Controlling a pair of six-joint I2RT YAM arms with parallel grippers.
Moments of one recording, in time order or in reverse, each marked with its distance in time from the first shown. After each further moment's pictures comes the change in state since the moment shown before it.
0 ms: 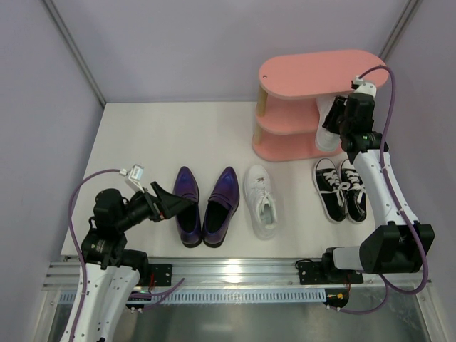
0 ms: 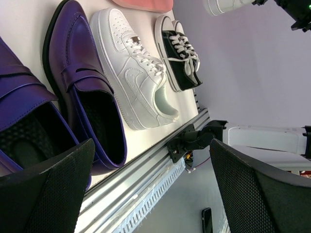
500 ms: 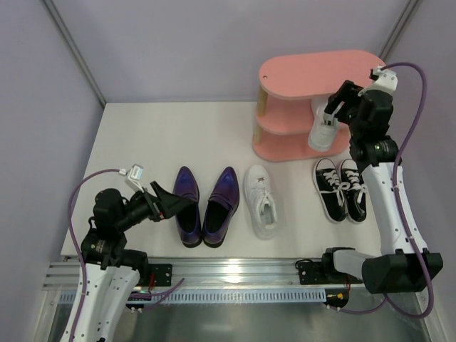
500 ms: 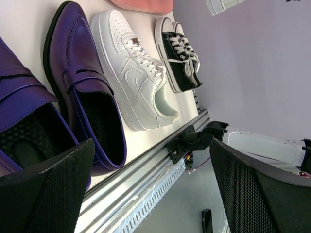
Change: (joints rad) left arm 0.000 0.000 0.004 0.000 -0.007 -0.003; right arm 0.004 -0.119 0.029 0.076 -0.008 0.051
